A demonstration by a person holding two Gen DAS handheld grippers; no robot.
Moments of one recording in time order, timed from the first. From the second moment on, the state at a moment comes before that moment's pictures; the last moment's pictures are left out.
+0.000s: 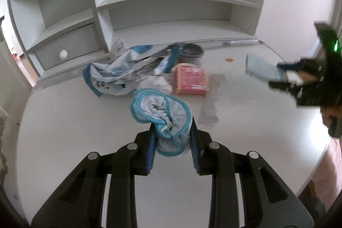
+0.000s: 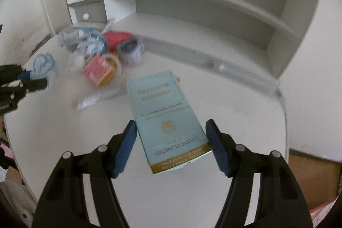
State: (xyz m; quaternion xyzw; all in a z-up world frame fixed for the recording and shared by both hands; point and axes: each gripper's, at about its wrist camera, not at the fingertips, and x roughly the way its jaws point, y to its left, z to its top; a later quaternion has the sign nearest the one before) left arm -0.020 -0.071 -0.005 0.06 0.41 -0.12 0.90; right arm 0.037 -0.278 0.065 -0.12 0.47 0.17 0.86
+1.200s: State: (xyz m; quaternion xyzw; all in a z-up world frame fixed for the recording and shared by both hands) left arm -0.153 -0.546 -0.384 0.29 0.68 -0.42 0.53; right arm -0.276 -0.646 -0.264 0.50 0.57 -0.17 0.63
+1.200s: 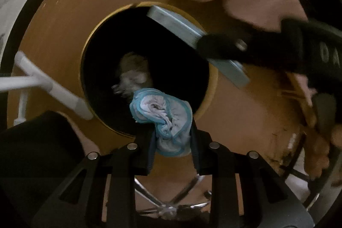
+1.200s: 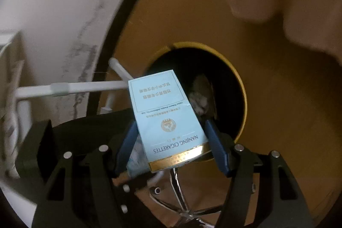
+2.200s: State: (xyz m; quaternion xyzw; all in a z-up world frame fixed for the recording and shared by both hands) left arm -0.225 -0.496 -0.066 0.22 0.32 -0.67 0.64; right arm -0.365 -0.660 0.056 0.22 0.26 -0.53 0.78
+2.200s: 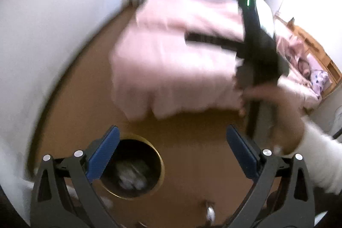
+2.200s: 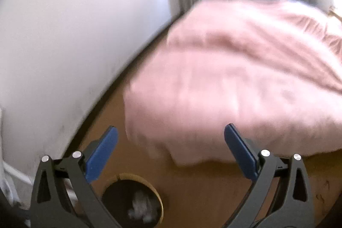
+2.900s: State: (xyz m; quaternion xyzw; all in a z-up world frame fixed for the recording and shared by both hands) left arm 0.004 0.011 0.026 0.15 0.38 -0.05 0.91; right arm -0.043 -0.305 0.094 0.07 0.33 -0.09 0.94
